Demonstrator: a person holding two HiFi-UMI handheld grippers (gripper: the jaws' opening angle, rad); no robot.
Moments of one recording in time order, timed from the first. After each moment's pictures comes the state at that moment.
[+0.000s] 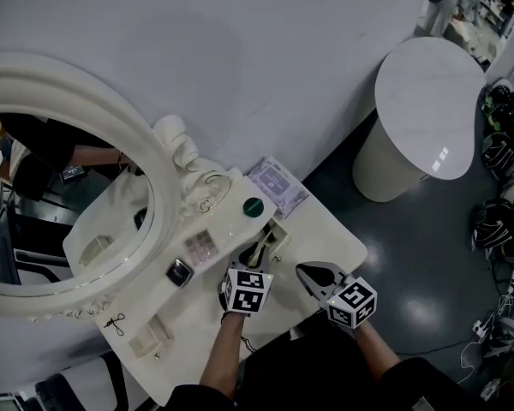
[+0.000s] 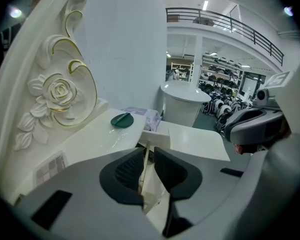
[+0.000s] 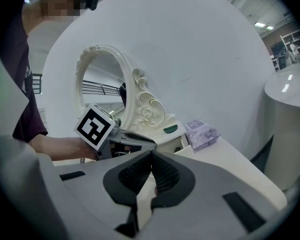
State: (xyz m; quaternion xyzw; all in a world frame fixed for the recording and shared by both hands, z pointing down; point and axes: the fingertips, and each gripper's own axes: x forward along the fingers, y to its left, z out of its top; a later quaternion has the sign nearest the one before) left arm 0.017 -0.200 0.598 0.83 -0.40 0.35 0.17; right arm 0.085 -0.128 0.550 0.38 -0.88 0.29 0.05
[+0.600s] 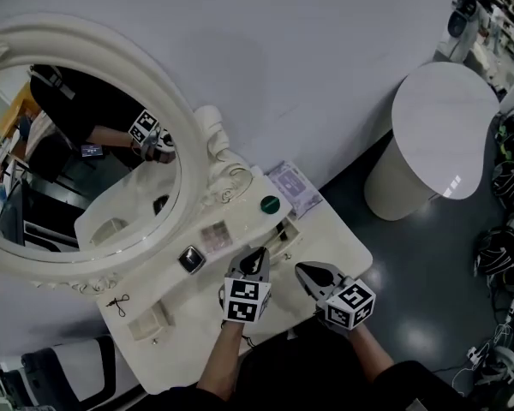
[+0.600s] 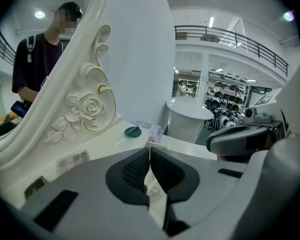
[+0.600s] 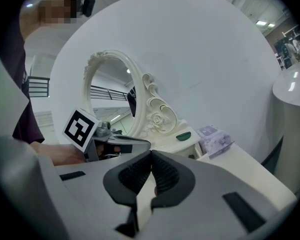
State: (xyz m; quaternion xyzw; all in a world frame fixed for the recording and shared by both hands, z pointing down) left arm -0.008 -0.174 0.539 0.84 -0.45 0.27 0.16; right arm 0.061 -0.121 0.523 0.35 -0.90 0.27 0.02
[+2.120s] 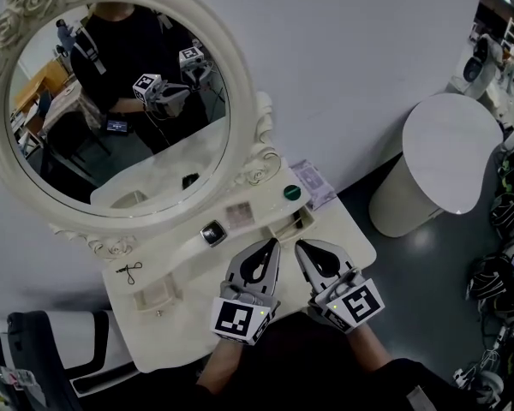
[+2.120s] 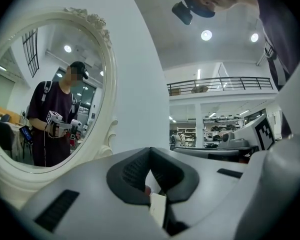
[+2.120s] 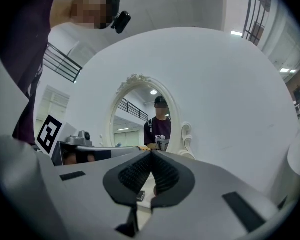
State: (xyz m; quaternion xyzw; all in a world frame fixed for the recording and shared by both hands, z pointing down) left arm -0.034 -0.082 0.345 0.88 -0.48 -0.01 0.03; right arm 0.006 -0.076 0.346 0.36 -0.93 0.04 -0.06
